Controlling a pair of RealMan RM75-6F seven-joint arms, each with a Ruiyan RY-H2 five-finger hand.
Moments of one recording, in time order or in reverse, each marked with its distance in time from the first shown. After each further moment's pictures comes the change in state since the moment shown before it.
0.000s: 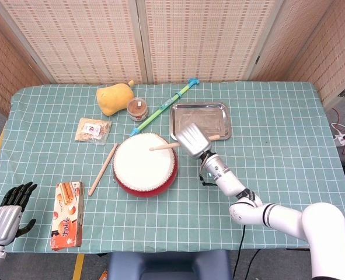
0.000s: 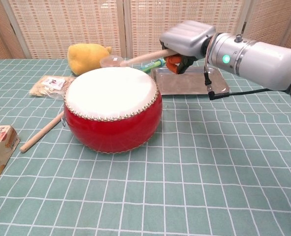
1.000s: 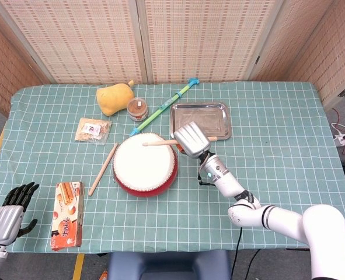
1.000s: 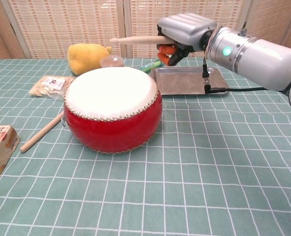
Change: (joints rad) left arm -0.003 -0.003 0.003 -0.005 0.004 -0.006 0.006; right arm -0.016 -0.016 0.013 -0.001 -0.061 0.039 0.164
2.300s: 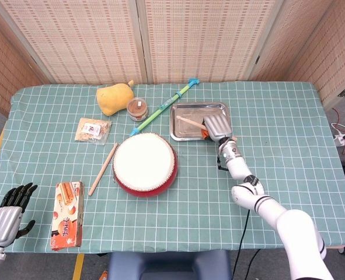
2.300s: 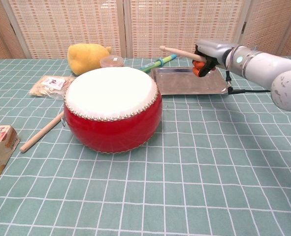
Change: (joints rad) left arm 0.009 0.037 0.003 -0.066 -0.015 0.004 0.064; right arm 0.049 -0.222 0.042 0.656 0.074 -0.301 0.423
